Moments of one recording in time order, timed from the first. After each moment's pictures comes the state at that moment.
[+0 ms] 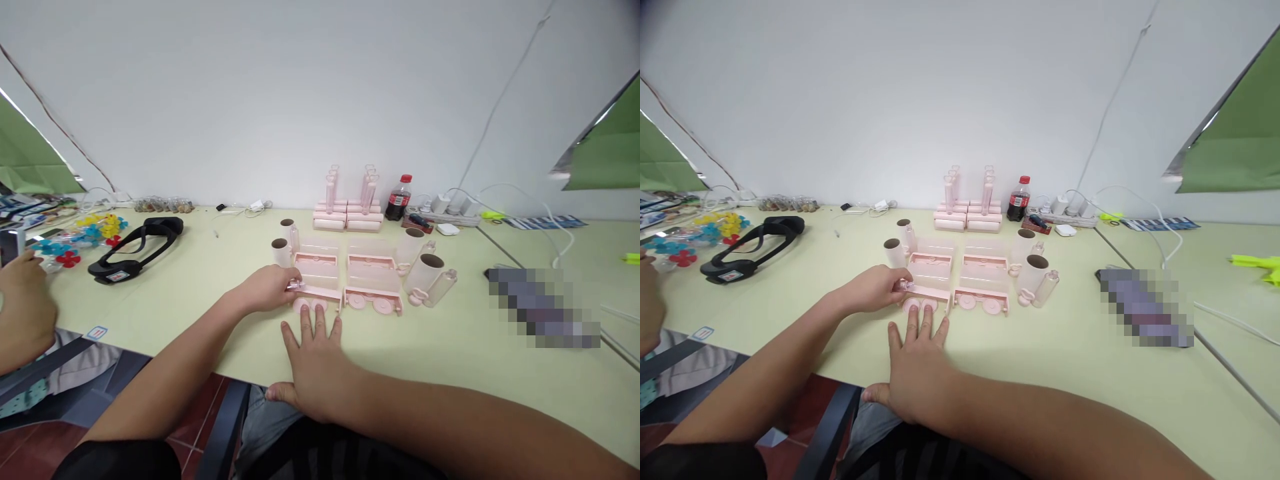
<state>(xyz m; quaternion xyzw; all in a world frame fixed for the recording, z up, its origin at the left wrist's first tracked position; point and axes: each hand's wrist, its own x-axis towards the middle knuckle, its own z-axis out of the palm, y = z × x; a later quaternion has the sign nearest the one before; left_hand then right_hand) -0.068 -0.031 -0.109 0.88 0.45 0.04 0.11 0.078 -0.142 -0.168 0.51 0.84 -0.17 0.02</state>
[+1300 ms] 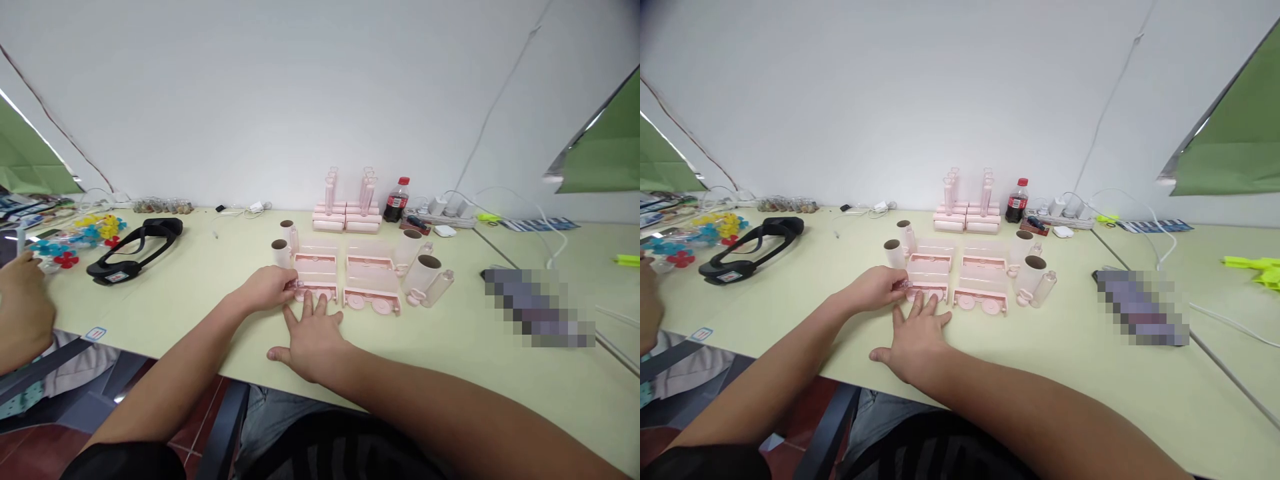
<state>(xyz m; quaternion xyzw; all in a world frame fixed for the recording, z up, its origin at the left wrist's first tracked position) -0.070 -0.024 -0.122 0.89 0.45 0.05 0.07 0.064 -0.108 -0.140 0.58 0.79 -0.18 0.09</state>
